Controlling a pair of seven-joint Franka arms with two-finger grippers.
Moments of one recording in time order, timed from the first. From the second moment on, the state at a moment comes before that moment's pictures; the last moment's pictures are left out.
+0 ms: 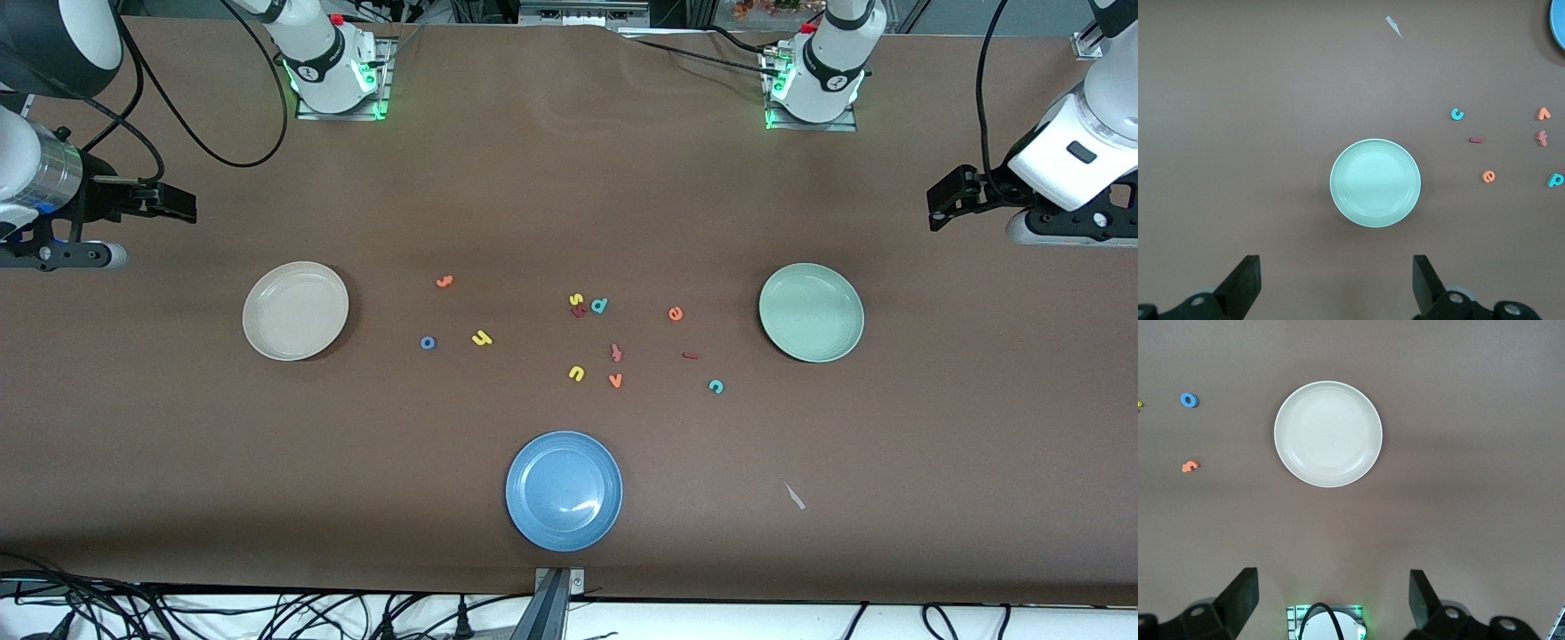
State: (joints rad) left arm -0.06 0.01 -0.04 -1.60 0.05 1.57 -0.06; right arm 0.23 0.10 -0.20 -1.61 -0.06 1.46 0.00
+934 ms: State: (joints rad) left arm -0.07 0.00 -0.06 -1.59 0.05 1.54 -0.06; right arm 0.23 0.10 -0.20 -1.61 -0.06 1.46 0.00
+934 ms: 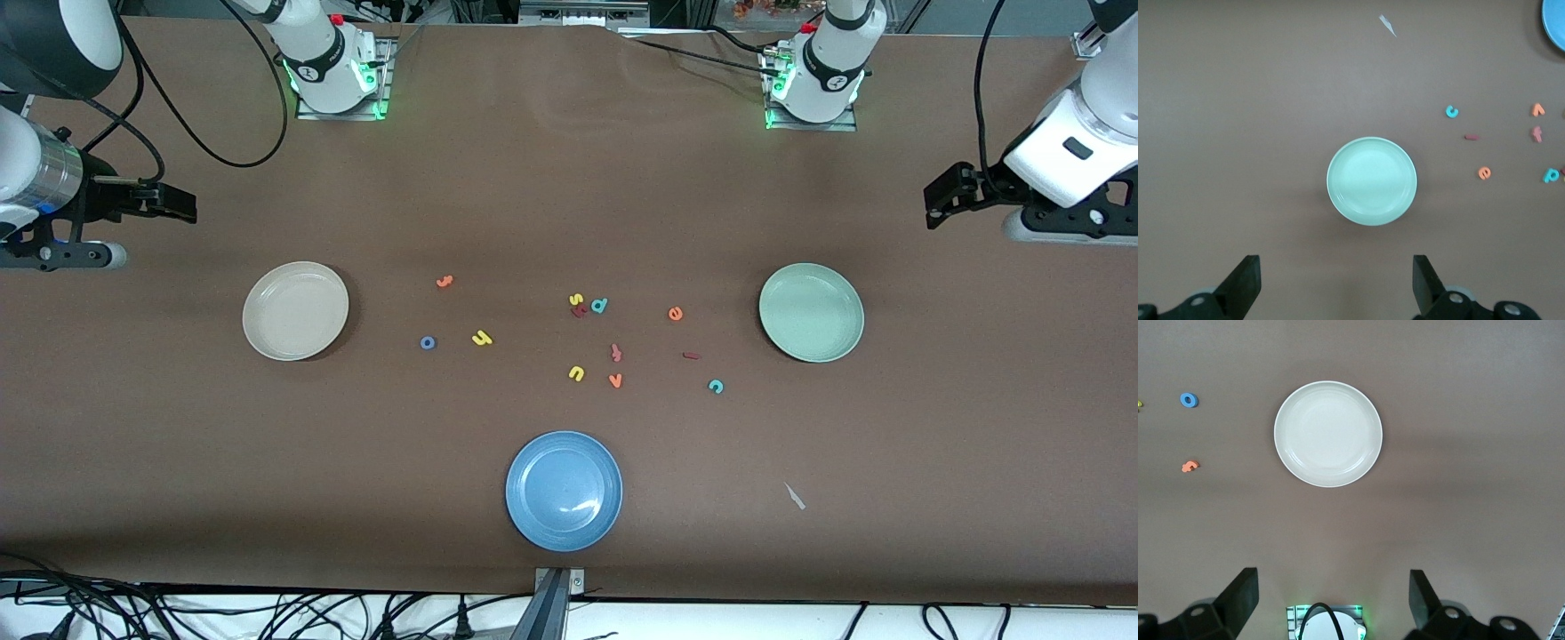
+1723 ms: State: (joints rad) left arm -0.07 0.07 -0.09 -1.56 0.05 1.53 -0.06; right arm 0.23 0.10 -0.20 -1.61 -0.06 1.46 0.00
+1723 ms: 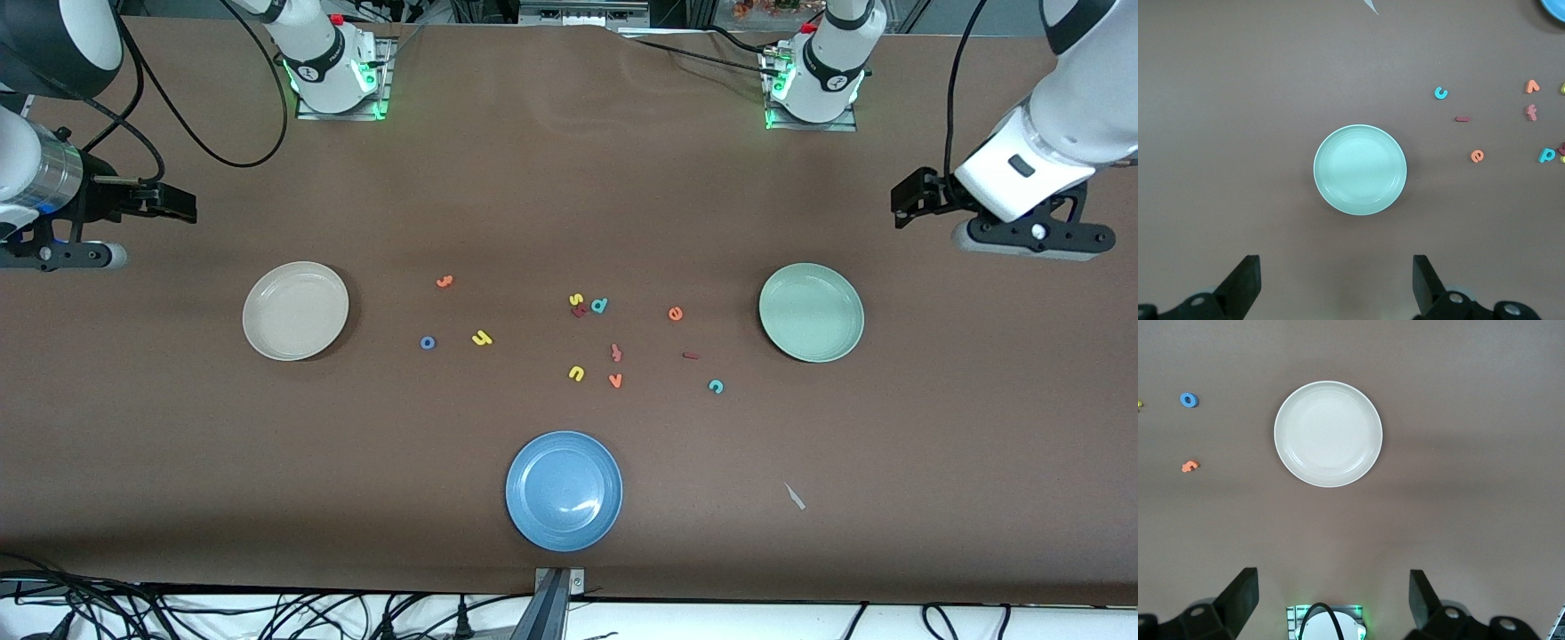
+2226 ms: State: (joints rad) left arm -0.06 0.11 -0.09 -1.55 0.05 1.60 -0.06; right arm 0.23 0.10 -0.20 -1.61 -0.06 1.46 0.00
